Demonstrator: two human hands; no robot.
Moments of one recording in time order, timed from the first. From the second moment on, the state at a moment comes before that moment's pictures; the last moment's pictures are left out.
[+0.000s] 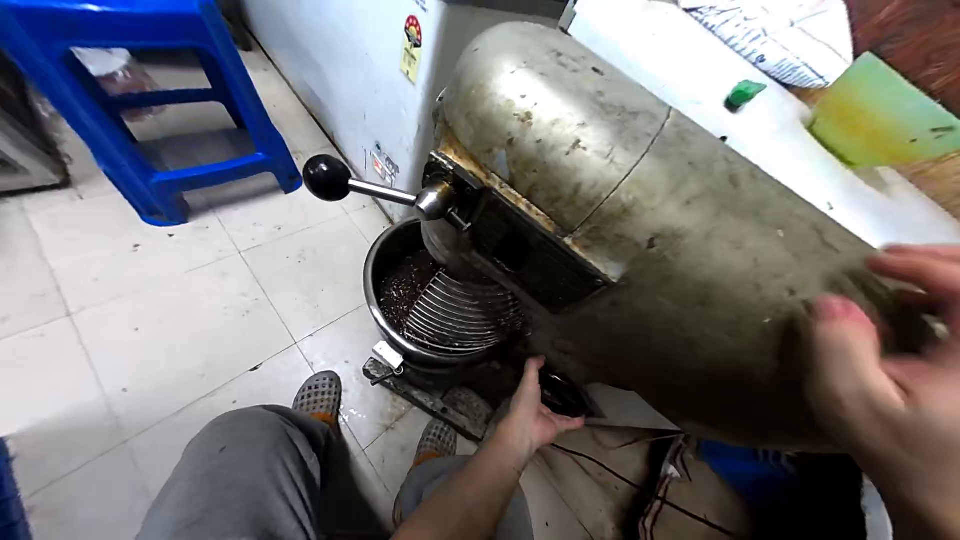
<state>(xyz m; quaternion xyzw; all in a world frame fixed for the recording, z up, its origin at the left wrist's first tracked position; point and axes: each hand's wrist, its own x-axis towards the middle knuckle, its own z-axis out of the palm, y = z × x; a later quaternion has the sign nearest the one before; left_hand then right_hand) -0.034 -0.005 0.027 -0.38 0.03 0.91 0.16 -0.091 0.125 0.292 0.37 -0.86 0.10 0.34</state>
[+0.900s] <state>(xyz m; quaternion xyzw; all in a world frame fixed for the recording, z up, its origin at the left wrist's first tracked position) -0.032 -0.004 0.018 -0.34 -0.03 0.93 0.13 -0.085 0.084 0.281 0.29 -0.86 0.03 0.42</state>
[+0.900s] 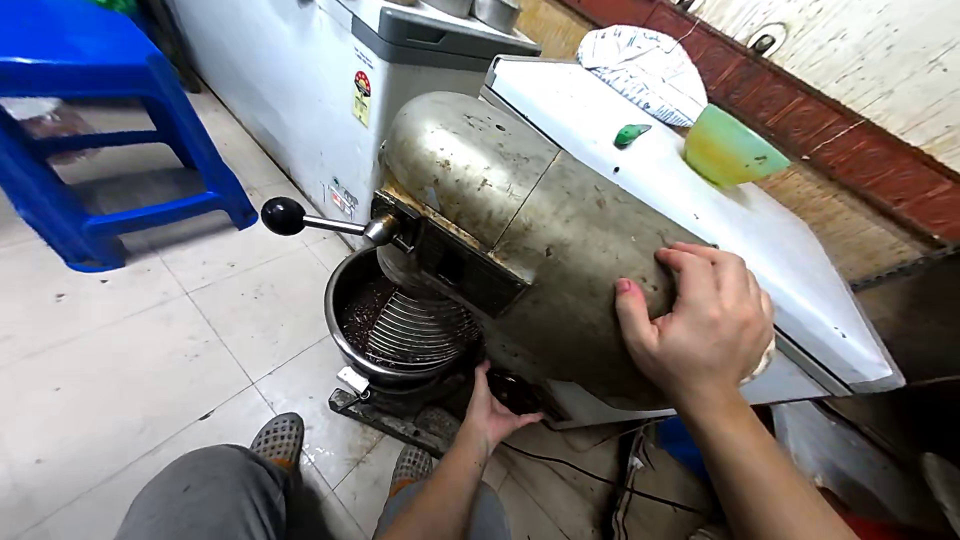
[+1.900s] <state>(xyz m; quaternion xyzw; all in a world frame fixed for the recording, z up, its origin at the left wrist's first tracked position) -0.035 0.002 0.020 -0.36 -0.02 0.92 0.12 -0.085 0.083 0.280 0.29 -0.86 0.00 0.43</state>
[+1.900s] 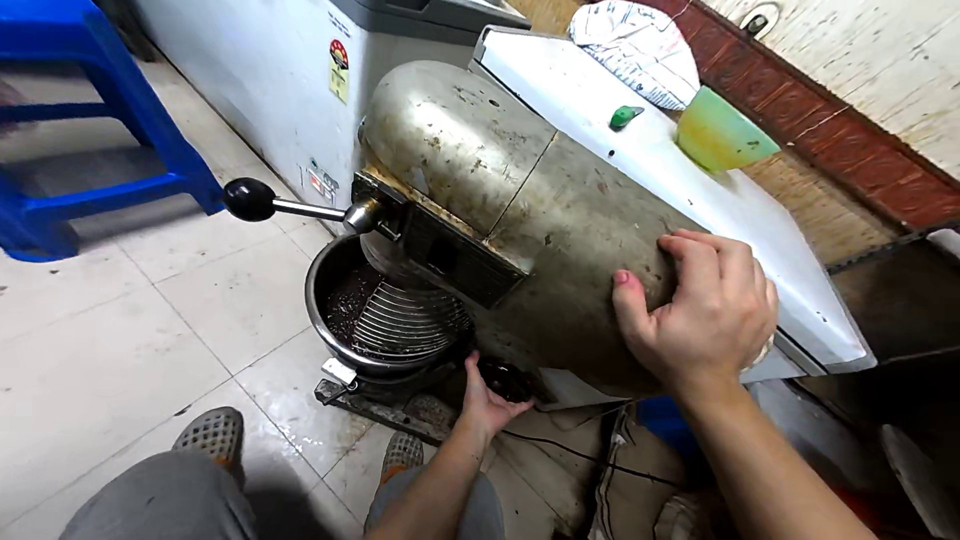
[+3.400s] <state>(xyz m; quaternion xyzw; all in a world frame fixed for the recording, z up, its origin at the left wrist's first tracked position) -0.028 0.005 0.051 -0.40 0.68 0.60 0.10 -0.086 0.077 0.275 0.28 -0.85 -0.04 0.45</state>
